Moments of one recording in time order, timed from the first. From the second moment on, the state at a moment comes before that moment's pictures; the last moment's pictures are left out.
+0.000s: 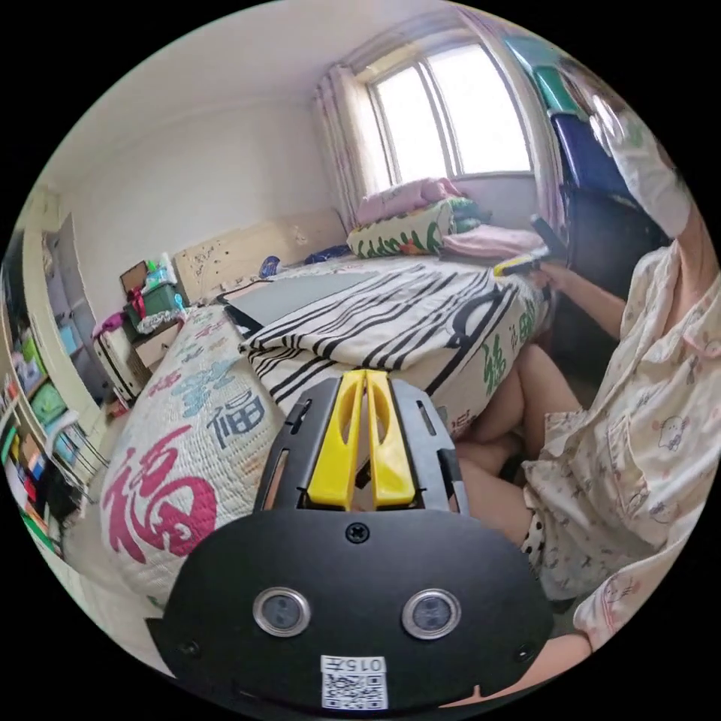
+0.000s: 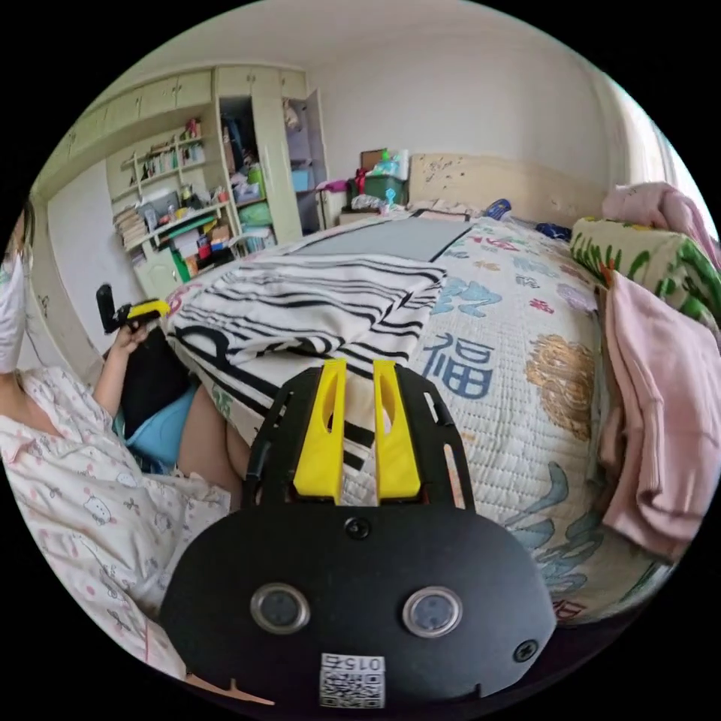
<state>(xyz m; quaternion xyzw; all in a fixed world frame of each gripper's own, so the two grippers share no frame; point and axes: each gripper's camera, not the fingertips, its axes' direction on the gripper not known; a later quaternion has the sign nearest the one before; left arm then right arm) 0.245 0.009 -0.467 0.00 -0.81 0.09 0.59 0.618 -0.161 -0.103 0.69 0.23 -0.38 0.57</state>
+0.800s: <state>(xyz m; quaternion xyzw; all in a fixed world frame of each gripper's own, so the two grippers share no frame) 0.326 -0.147 -0.850 0.37 -0.50 -0.12 0.78 0.621 -0.390 -0.252 0.82 0.30 -0.02 0.49</state>
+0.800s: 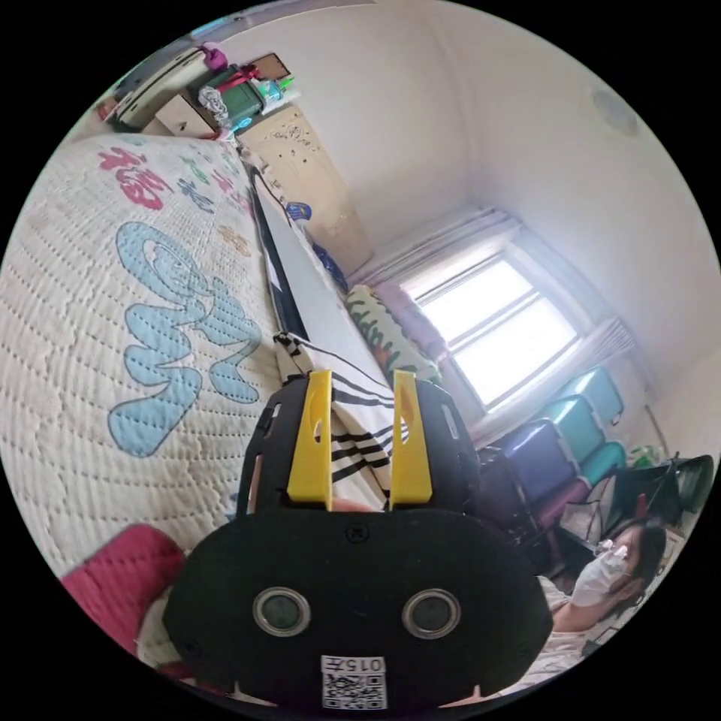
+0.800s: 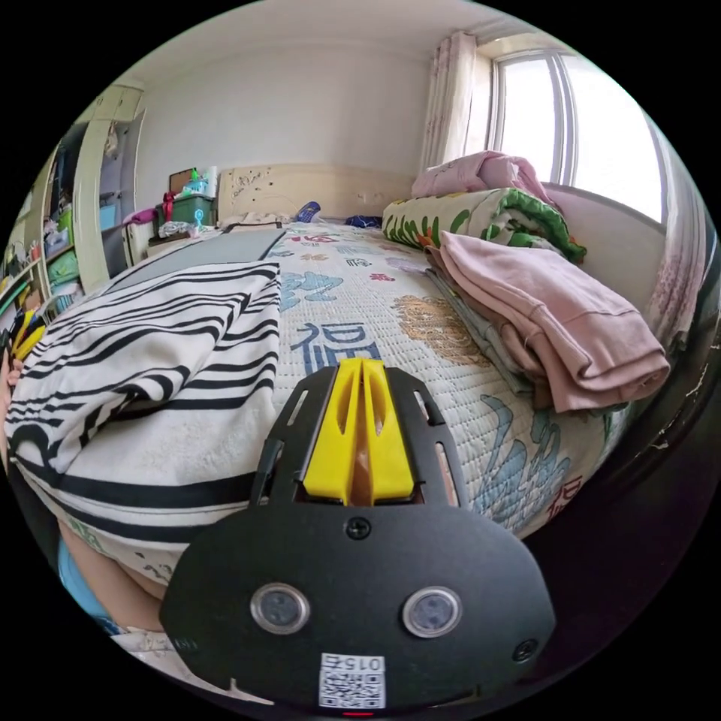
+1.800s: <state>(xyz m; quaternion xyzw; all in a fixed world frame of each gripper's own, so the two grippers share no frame) 0.403 -0.283 -0.831 0.40 -0.56 -0.22 0.69 0.507 -0.628 -0.342 0.62 0.58 0.09 0.51</state>
